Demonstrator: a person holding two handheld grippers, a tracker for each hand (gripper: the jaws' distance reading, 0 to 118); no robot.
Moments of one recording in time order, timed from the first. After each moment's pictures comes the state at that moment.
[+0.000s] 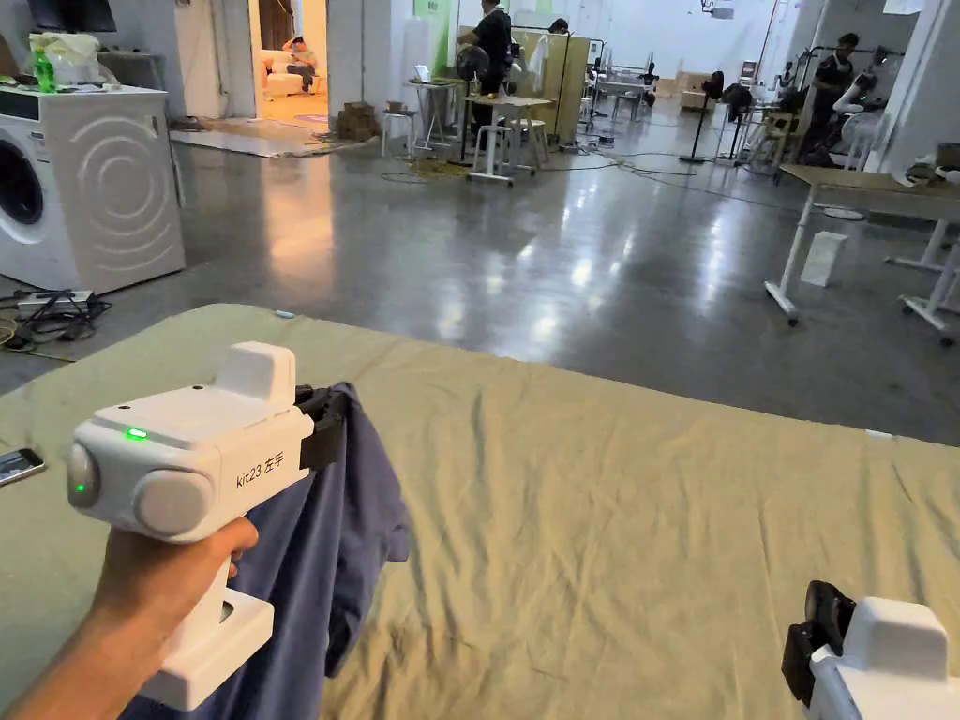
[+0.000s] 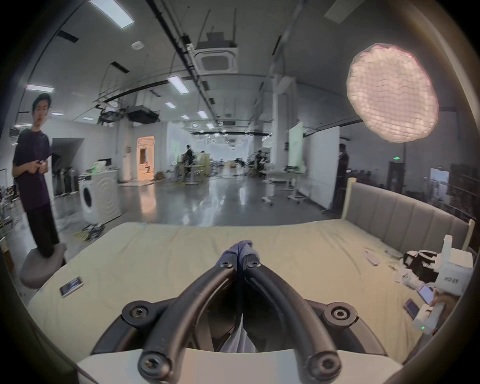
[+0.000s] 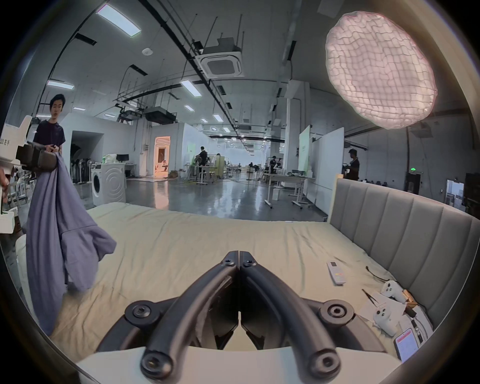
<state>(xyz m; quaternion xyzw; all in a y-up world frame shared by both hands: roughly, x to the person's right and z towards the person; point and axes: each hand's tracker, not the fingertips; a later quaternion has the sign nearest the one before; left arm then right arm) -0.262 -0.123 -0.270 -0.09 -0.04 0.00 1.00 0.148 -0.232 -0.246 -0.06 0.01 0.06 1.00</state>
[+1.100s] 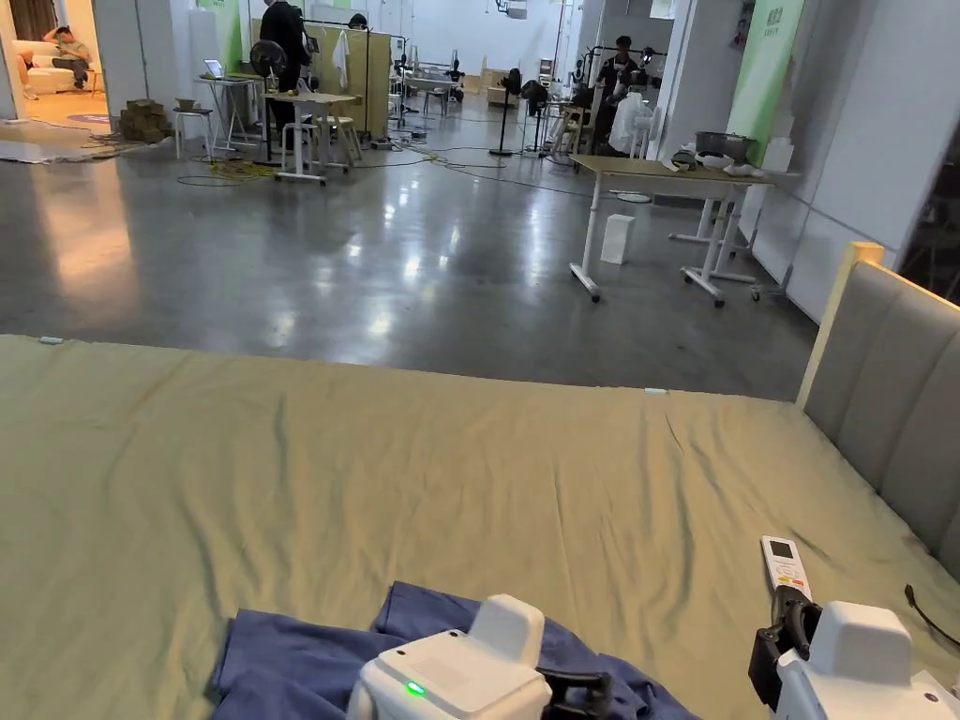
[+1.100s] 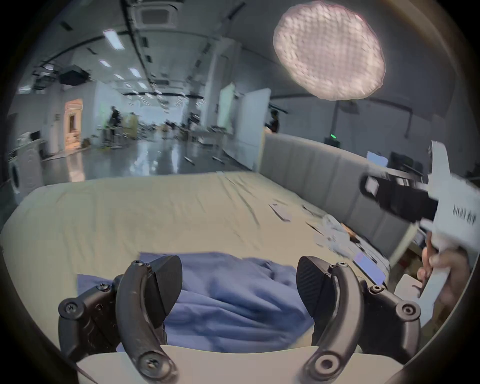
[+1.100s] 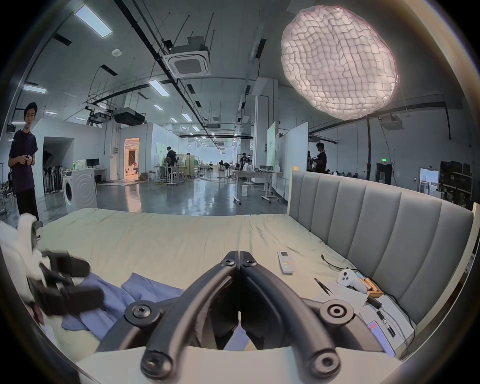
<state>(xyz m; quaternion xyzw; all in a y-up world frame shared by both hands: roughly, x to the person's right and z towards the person) -0.034 -0.261 -0.265 -0.19 -0.21 0.03 0.96 0.243 -0.231 -0.203 -0.07 -0.08 0.04 0.99</state>
